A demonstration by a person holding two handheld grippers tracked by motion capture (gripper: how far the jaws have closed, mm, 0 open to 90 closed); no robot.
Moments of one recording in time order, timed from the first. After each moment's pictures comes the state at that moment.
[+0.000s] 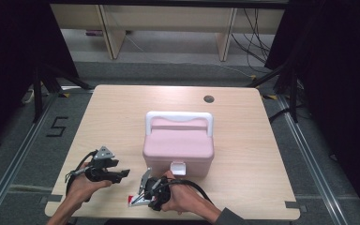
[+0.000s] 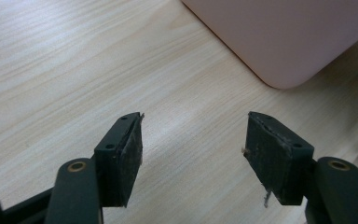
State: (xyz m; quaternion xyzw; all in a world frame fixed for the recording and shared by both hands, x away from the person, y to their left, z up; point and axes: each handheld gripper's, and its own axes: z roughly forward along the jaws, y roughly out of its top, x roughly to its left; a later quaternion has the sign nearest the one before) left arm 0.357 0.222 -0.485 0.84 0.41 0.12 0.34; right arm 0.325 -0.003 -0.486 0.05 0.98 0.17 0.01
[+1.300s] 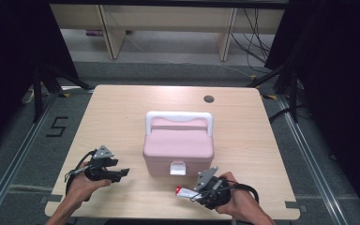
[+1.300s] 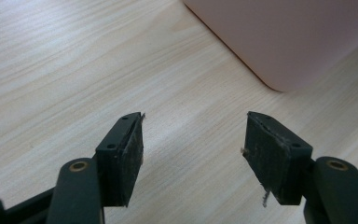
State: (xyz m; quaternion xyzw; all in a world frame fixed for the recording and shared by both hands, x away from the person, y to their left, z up) left arm 0.358 0.224 -0.484 0.83 0.41 0.12 0.35; right arm 0.303 -0.158 -0.448 0.16 0.96 0.21 0.05
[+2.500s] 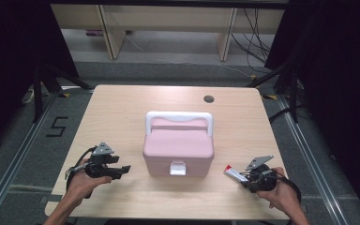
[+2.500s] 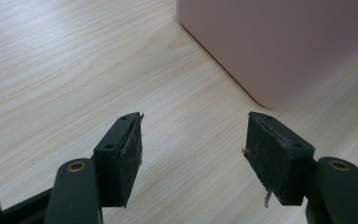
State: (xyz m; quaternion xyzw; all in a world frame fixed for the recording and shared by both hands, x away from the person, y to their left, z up) left arm 0.363 0.222 -0.474 0.83 0.41 0.12 0.36; right arm 0.342 -0.298 -0.479 0.36 0.90 0.20 0.11
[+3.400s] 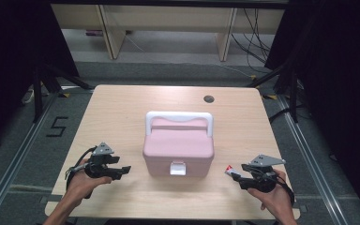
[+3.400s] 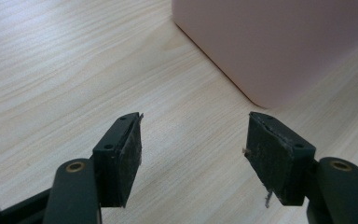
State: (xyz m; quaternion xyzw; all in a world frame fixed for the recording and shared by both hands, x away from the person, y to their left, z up) left arm 0.361 0.221 -0.474 0.83 0.41 0.11 0.37; right arm 0.328 -0.284 -0.464 0.41 0.82 0.36 0.16
